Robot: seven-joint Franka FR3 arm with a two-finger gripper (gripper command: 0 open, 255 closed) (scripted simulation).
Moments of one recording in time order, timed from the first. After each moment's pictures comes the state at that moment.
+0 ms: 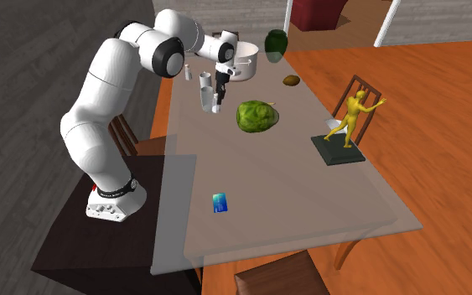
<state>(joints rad) 0.70 0.71 0.35 -1.42 -0.14 1.84 0.87</state>
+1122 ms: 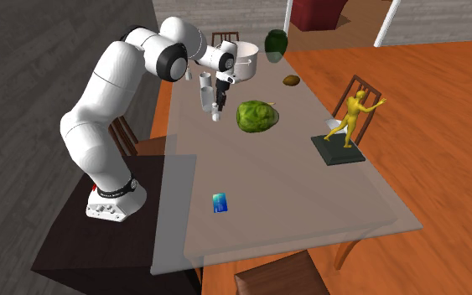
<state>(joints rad) 0.70 0.77 0.34 -1.44 -0.15 1.91 0.88</state>
